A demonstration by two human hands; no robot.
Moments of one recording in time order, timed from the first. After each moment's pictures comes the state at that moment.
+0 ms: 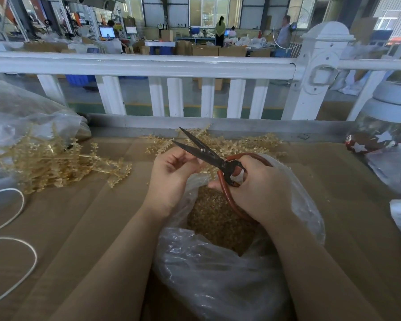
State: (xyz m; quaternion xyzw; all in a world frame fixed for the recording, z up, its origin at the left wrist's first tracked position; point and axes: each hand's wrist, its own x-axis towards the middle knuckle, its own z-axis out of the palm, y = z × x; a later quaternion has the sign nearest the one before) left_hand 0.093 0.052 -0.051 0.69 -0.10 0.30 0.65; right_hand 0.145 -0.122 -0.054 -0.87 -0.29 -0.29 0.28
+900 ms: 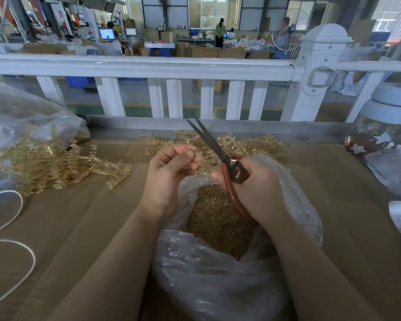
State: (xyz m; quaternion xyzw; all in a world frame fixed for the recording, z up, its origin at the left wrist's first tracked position) left_hand 0.095 0.054 -0.049 0.56 -0.06 0.24 0.79; right_hand 0.146 -0.117 -0.060 -0.85 -0.25 -0.18 0.43
